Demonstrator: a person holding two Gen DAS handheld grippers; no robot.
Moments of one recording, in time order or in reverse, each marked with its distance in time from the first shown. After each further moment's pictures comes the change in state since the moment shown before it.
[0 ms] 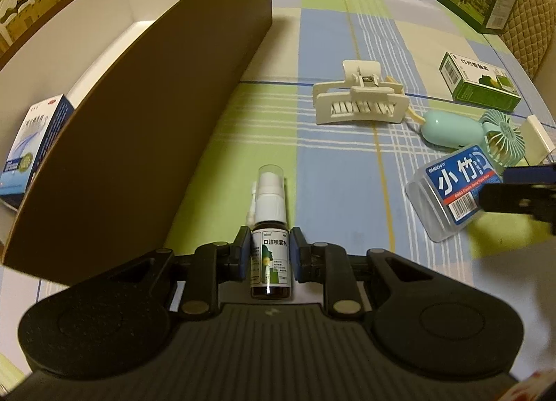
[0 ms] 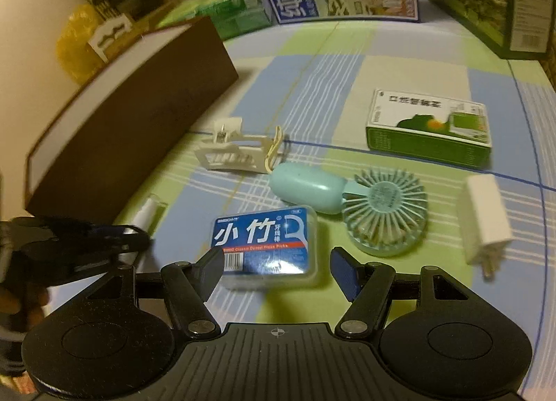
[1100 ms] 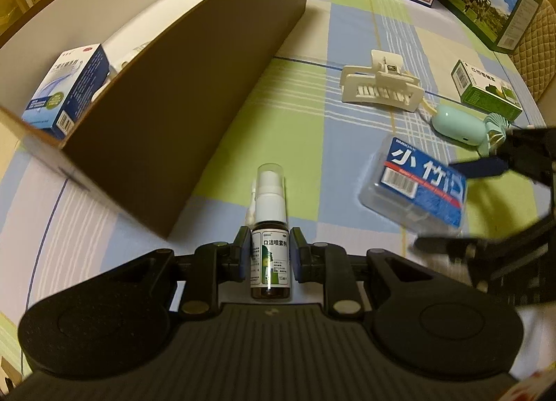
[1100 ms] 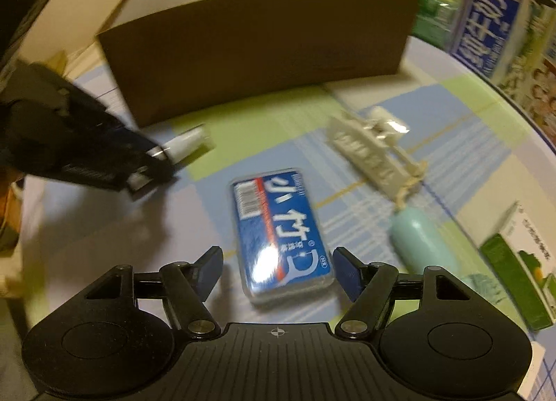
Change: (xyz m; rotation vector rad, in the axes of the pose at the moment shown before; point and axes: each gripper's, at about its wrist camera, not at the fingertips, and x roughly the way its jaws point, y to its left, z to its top) left arm -0.019 0.028 -0.029 -0.120 0.021 -0.022; right arm 0.044 0.072 -0.008 -0.662 0.132 0.102
